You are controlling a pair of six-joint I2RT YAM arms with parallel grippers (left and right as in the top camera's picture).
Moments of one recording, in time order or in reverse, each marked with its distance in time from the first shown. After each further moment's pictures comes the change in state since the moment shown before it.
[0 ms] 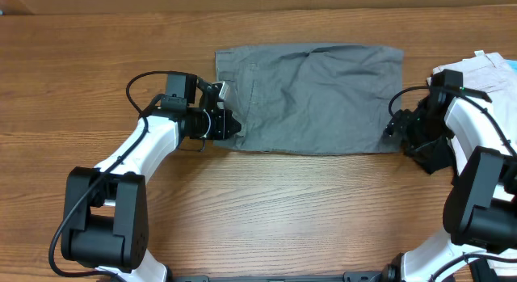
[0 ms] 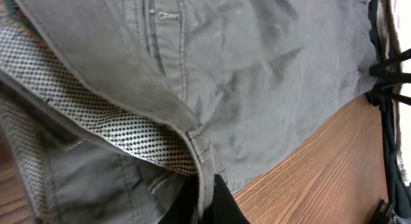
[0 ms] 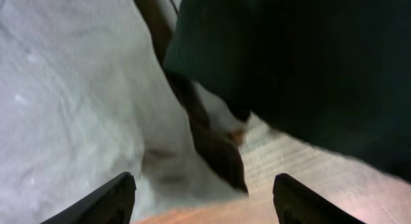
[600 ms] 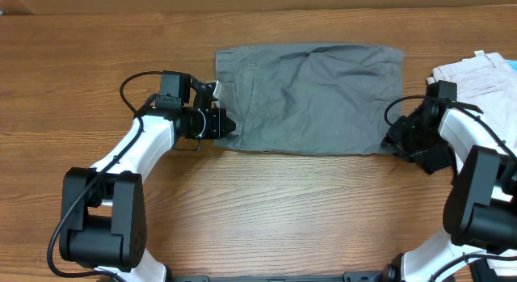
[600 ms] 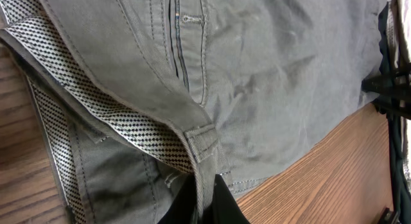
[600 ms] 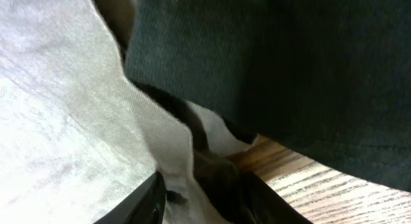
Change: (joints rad) left arm 0.024 0.000 0.000 -0.008 -0.015 0.000; right arm 0.000 -0.001 -0.110 0.151 -0.034 0.072
